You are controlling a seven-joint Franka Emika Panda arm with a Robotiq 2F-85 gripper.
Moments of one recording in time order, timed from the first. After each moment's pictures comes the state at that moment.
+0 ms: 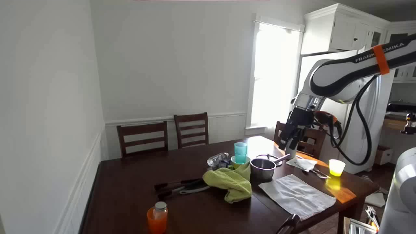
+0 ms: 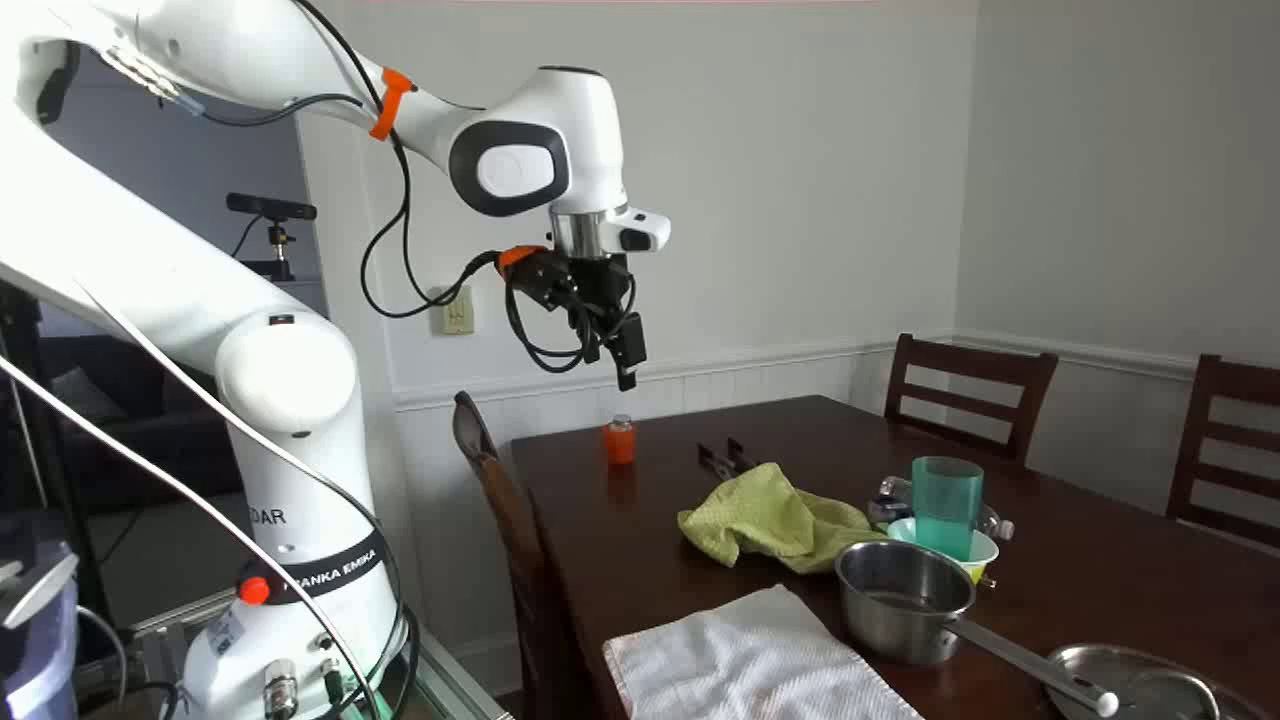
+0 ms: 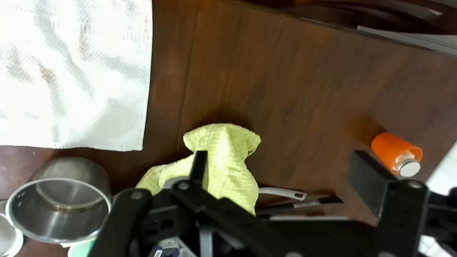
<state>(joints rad) -0.20 -0.81 -0.34 -2.80 0.02 2.17 -0.21</state>
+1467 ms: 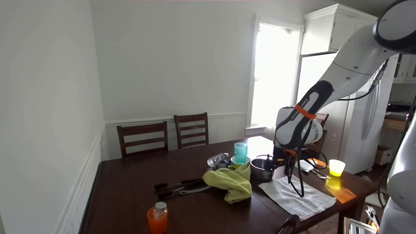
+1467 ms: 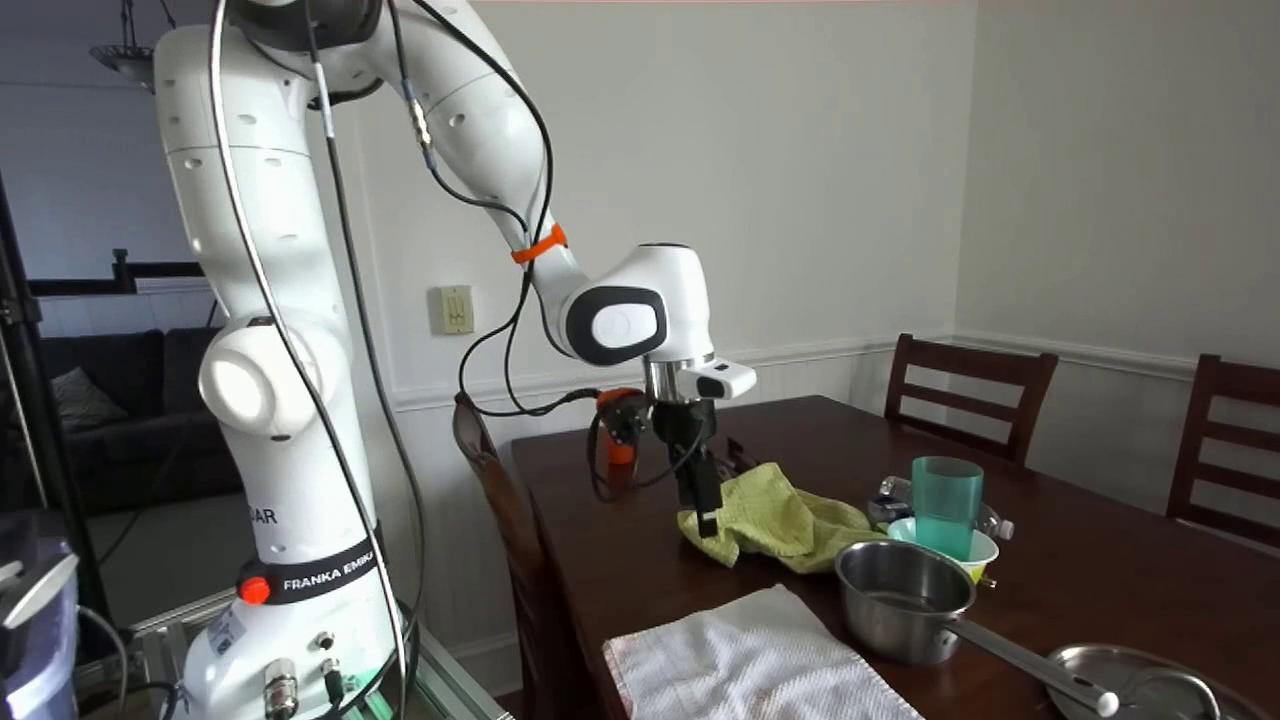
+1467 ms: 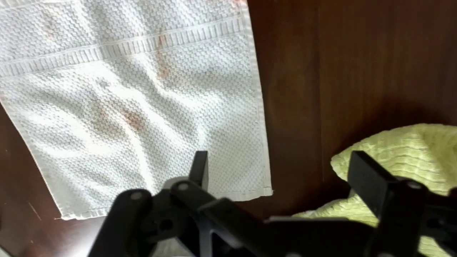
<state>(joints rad) -0.35 -0.03 -0.22 -2.69 -0.13 2.76 0.18</state>
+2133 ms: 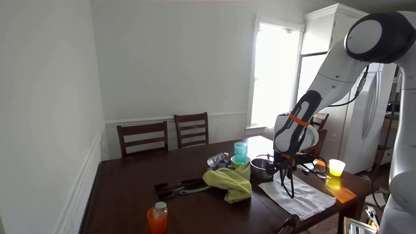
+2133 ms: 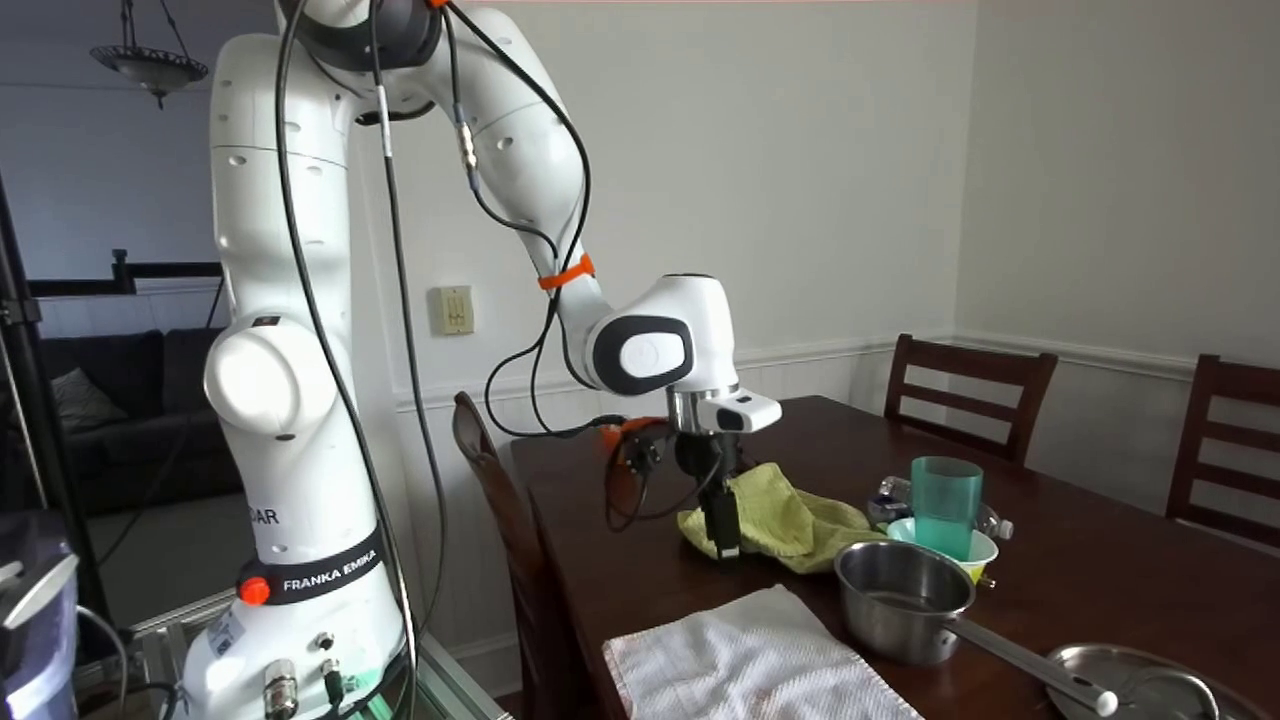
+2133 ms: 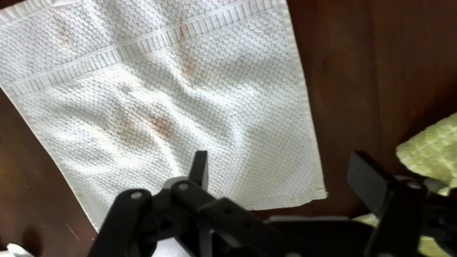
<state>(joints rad) -0.32 0.12 -0.31 -2.61 -0.20 2.81 0.34</state>
